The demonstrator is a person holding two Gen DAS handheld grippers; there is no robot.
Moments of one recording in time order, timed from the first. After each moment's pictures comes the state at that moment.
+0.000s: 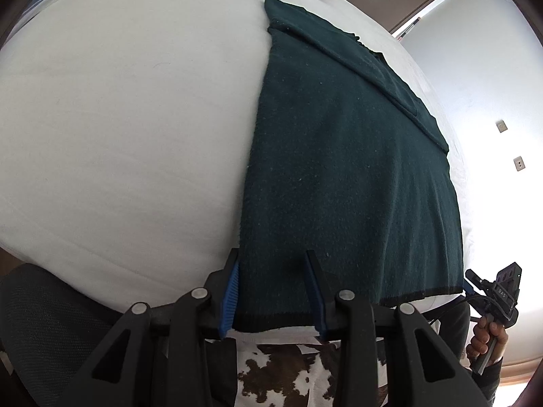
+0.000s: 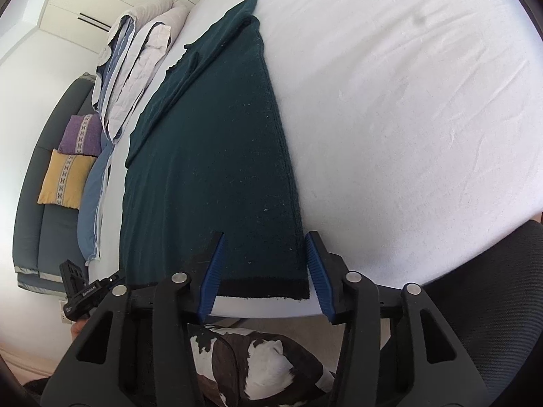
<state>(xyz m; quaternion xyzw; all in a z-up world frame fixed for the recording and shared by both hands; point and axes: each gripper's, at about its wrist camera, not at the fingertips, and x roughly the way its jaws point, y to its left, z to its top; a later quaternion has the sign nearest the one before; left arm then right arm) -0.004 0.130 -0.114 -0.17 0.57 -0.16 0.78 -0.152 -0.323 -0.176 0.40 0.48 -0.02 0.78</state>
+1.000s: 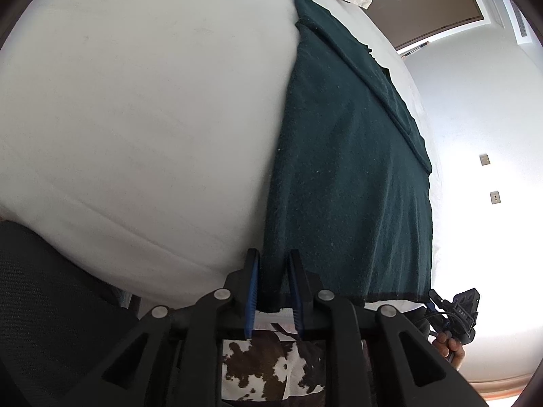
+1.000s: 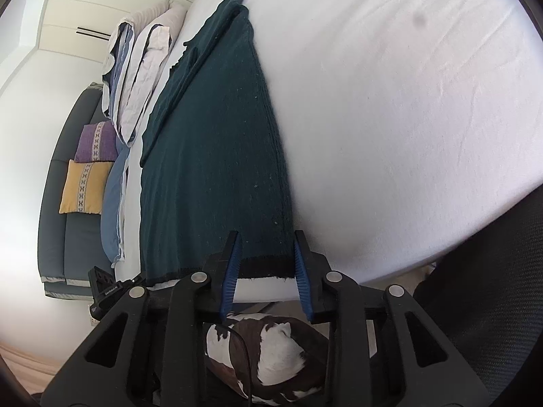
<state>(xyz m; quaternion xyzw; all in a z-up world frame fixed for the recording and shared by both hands) -0.013 0.165 -0.127 -0.27 0.59 -0.18 0.74 -0.153 -0.327 -0.187 0.45 0.47 0.01 0.76</state>
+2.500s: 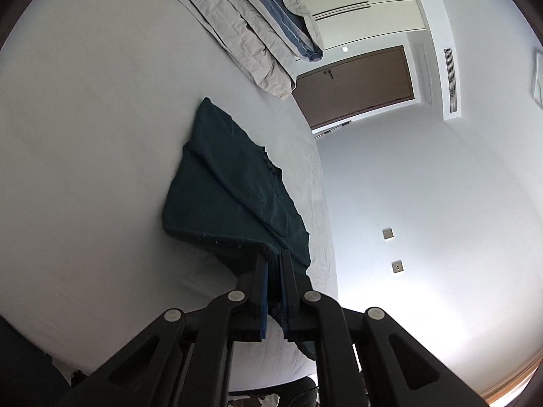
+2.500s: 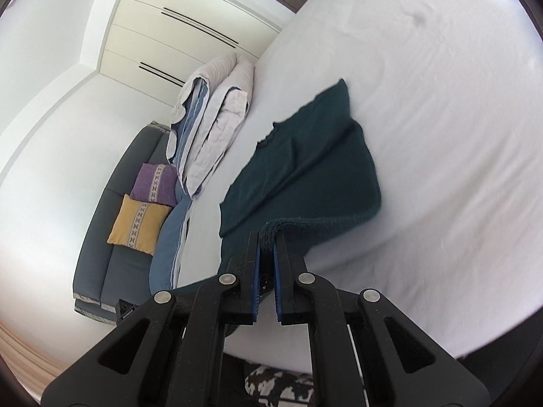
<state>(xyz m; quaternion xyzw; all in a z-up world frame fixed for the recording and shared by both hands) 0.052 0.187 -0.017 -0.45 0.41 -0.27 0.75 -0.079 -0.371 -0.026 0.46 0.31 0.06 0.83</state>
